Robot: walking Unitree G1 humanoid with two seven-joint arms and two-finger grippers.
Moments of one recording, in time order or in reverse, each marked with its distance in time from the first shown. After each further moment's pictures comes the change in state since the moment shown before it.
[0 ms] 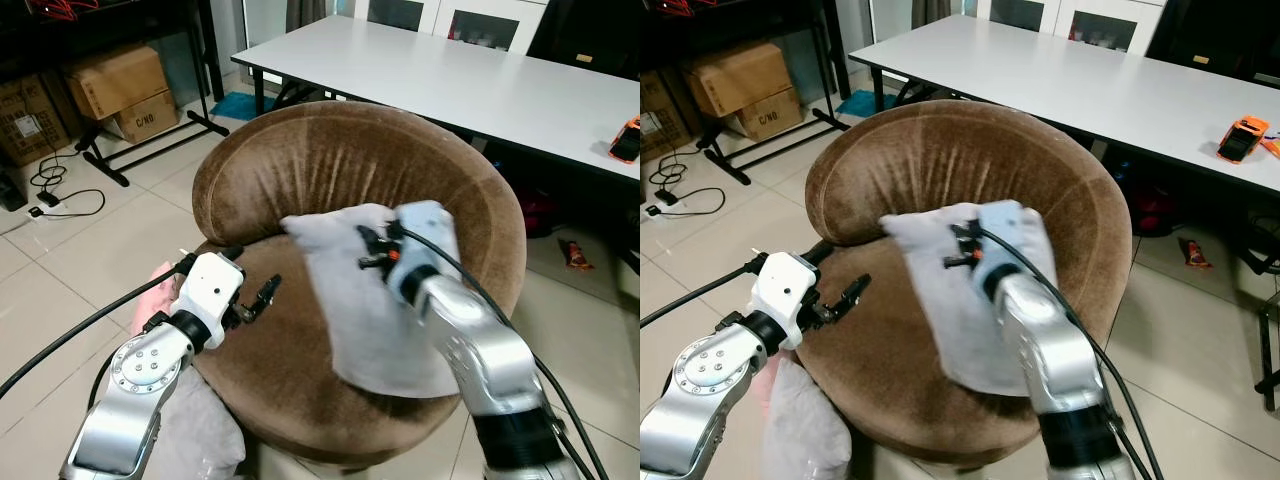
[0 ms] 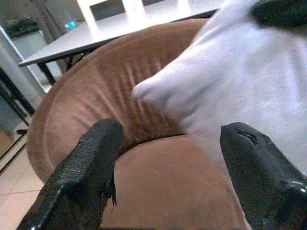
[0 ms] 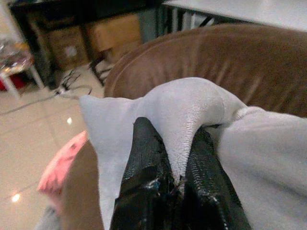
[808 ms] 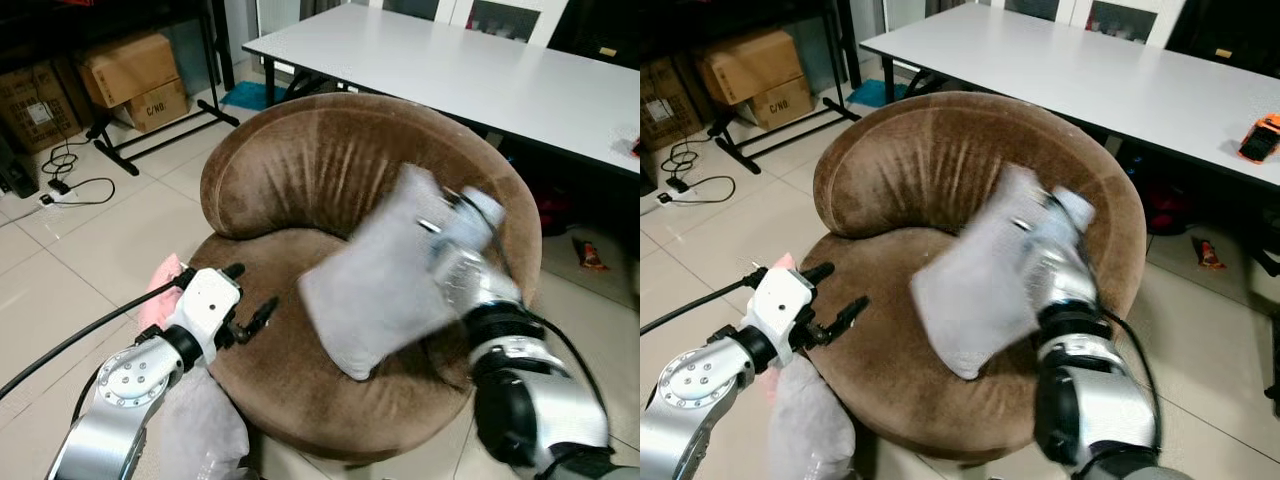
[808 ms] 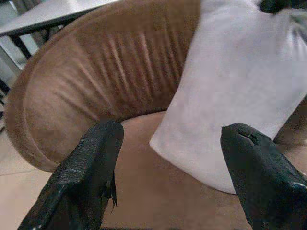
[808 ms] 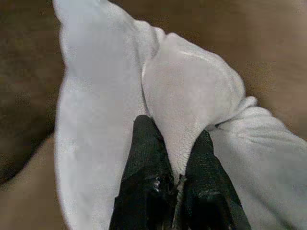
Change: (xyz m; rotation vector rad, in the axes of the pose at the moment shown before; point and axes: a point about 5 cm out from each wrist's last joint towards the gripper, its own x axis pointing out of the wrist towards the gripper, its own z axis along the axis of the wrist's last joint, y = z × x) left arm -0.015 -0.003 -0.009 -0.011 0.077 -0.092; right arm 0.033 -0.110 -0.028 0.566 0.179 -0.822
